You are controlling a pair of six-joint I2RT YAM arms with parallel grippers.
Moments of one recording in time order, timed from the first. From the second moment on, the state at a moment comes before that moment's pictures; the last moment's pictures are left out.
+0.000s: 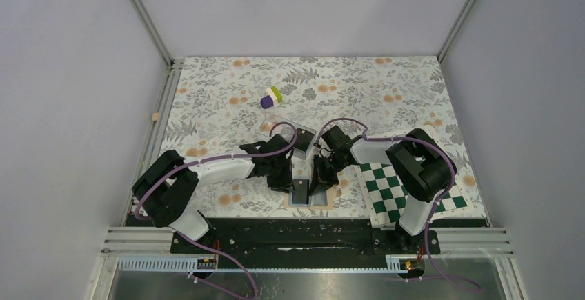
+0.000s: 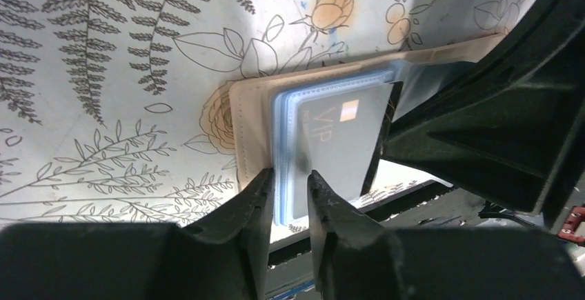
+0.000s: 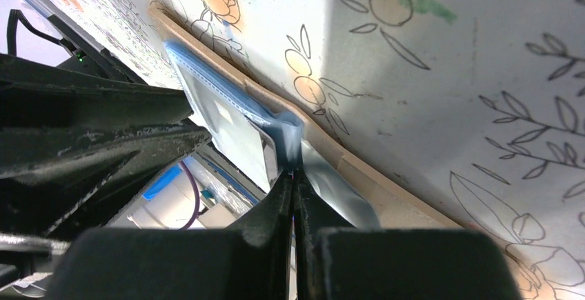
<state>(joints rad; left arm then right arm) -0.82 1.54 0.79 -0.40 0.19 -0.89 0.65 1.80 0.84 -0.31 -0.68 0.68</state>
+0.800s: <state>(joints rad) -0.86 1.59 0.87 -0.48 0.11 -0.86 0.65 1.80 0.84 -0.31 -0.68 0.68</state>
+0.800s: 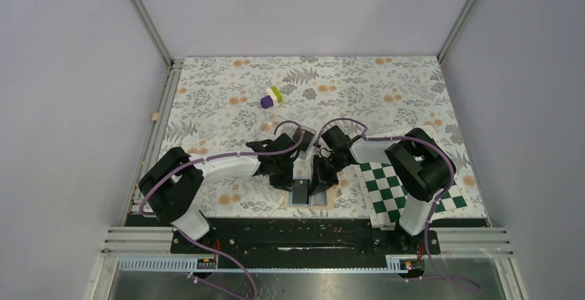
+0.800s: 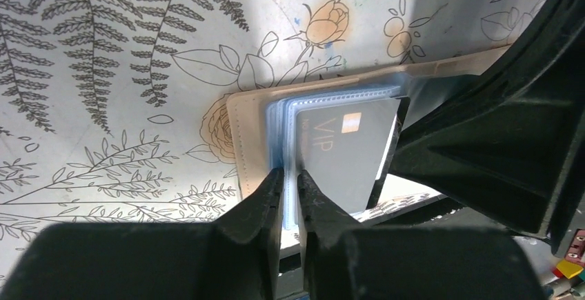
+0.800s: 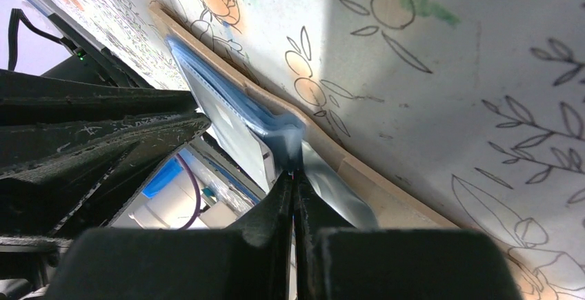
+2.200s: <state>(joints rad) -0.79 1.49 0.70 -0.25 0.24 -0.94 0.65 1.81 0.85 -0.32 -0.69 0.66</state>
